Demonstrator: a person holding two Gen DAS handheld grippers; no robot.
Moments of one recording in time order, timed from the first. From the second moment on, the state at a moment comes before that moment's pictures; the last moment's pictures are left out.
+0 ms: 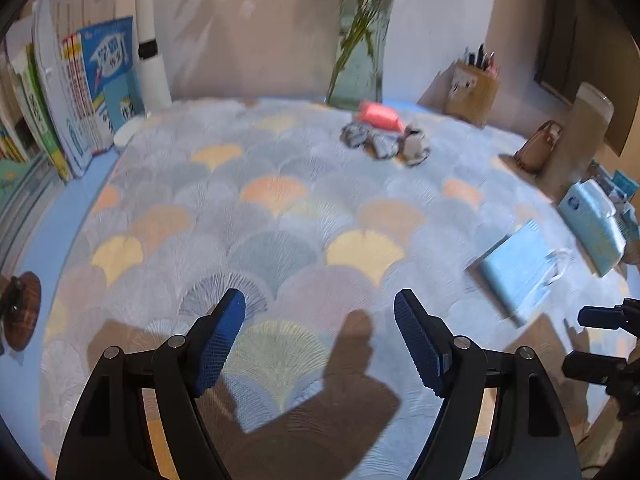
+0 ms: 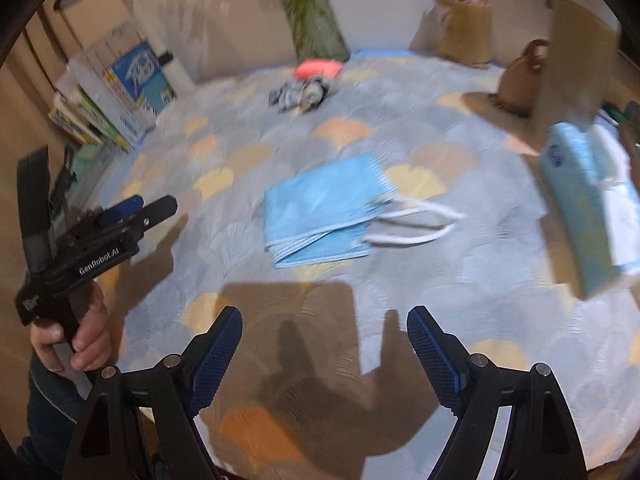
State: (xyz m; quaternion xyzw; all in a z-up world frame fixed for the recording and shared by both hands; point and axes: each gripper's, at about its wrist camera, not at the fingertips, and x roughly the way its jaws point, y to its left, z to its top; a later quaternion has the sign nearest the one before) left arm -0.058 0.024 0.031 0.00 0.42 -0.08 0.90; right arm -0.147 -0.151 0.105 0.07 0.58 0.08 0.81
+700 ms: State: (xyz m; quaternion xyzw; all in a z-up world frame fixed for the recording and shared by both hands) left arm 0.018 0.010 0.090 -0.02 0.42 -0.09 0.90; right arm -0.047 -0.110 0.062 -0.02 0.56 0.02 0.83
